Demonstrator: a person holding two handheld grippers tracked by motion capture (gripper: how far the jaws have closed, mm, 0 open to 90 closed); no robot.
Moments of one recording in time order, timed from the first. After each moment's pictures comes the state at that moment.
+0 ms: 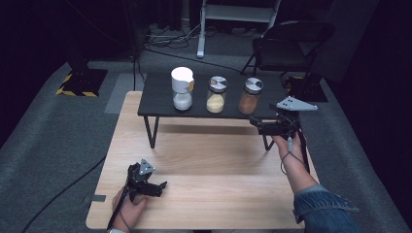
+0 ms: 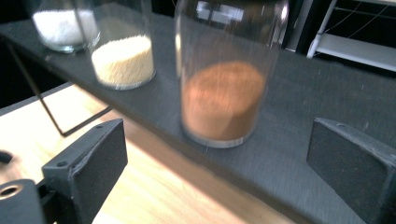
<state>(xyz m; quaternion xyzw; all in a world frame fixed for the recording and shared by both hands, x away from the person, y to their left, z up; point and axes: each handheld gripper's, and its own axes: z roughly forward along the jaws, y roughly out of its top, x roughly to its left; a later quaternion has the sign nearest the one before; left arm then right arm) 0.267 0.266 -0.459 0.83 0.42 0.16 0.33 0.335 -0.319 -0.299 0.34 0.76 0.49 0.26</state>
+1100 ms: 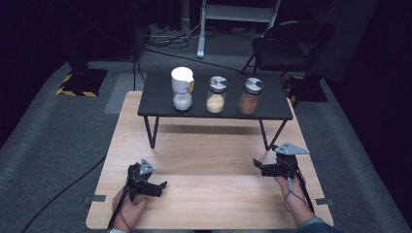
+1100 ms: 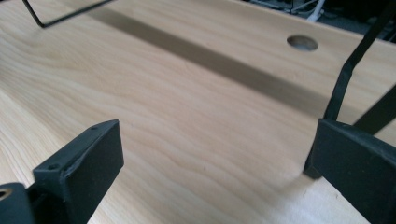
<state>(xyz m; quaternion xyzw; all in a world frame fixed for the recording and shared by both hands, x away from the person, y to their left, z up) 0.267 0.266 -0.459 0.83 0.43 0.16 0.33 0.296 -0.349 -0.413 0.37 0.79 0.43 0.22</state>
